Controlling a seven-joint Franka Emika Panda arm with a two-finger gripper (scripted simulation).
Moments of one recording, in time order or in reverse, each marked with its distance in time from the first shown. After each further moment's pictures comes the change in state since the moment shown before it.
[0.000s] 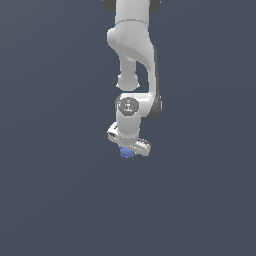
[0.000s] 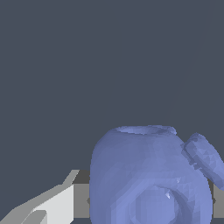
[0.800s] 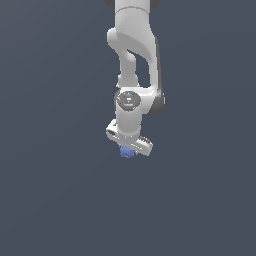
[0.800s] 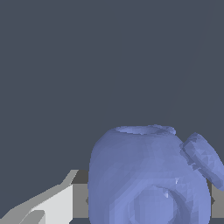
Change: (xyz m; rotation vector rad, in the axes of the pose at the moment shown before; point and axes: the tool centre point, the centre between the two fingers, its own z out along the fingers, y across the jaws) arm 0.012 -0.007 -0.035 -0.001 -0.001 0.001
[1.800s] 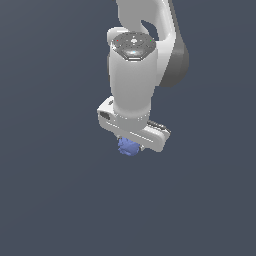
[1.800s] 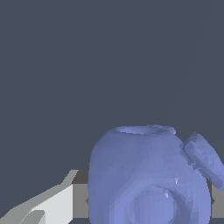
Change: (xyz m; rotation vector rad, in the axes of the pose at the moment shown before) arm 0.061 -0.039 -0.168 0.000 0.002 0.001
